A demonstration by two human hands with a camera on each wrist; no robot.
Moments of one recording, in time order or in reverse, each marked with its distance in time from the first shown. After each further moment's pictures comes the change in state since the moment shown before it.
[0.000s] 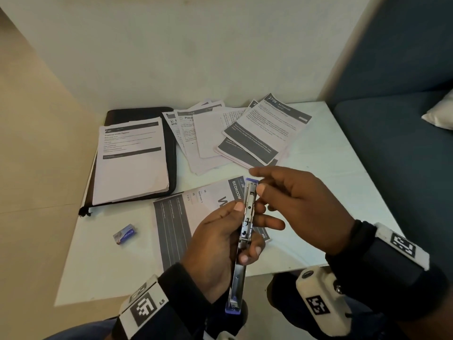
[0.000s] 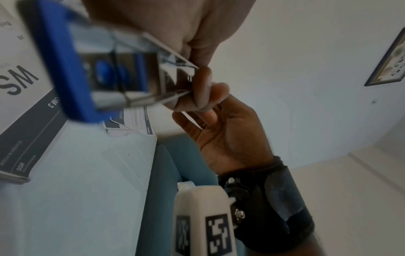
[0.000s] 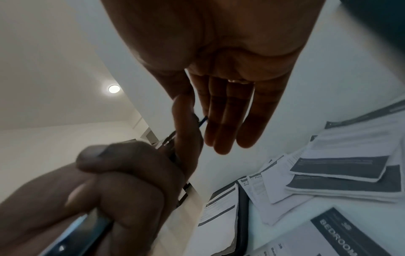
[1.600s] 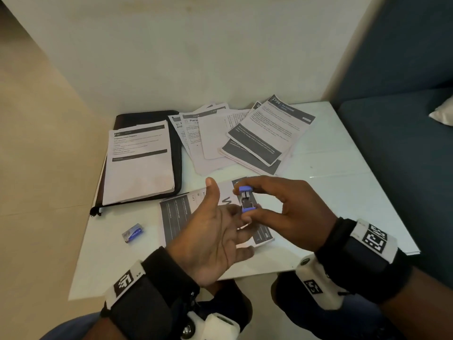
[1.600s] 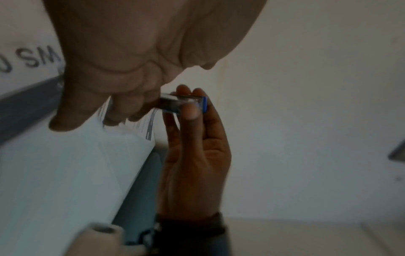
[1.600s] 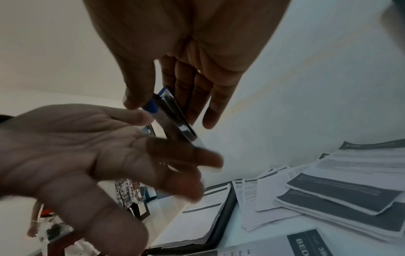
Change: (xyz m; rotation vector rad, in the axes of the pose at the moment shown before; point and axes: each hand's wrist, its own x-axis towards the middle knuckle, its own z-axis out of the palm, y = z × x) left_hand 0.009 0.017 -0.015 -0.082 -0.098 -0.255; right_hand 0.003 0.019 0.003 -0.180 -0.084 -0.415
